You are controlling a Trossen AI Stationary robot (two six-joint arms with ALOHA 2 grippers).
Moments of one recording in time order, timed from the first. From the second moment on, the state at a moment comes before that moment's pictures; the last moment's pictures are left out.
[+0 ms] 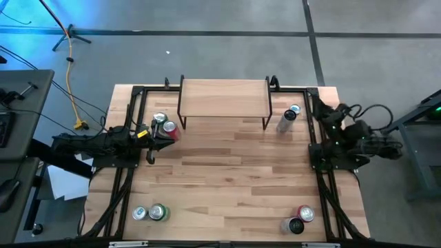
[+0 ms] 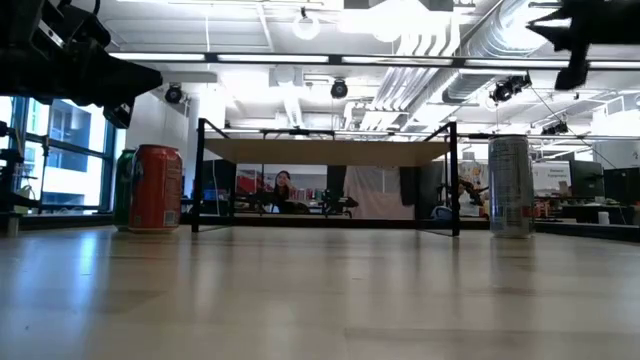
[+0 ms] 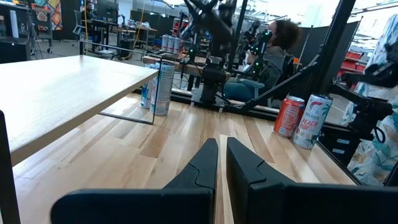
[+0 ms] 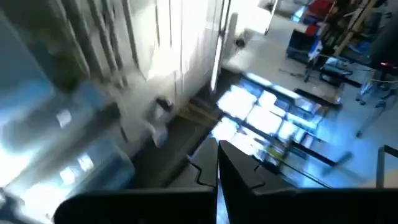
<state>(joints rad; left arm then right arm) -0.01 0.01 0.01 0.02 -0.09 -0.18 0.00 0.05 0.17 0.55 0.80 0.61</state>
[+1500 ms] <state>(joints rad) -0.01 0.01 0.01 0.02 -0.09 -0.18 -0.77 1.25 1.14 -1.27 -0.02 0.81</state>
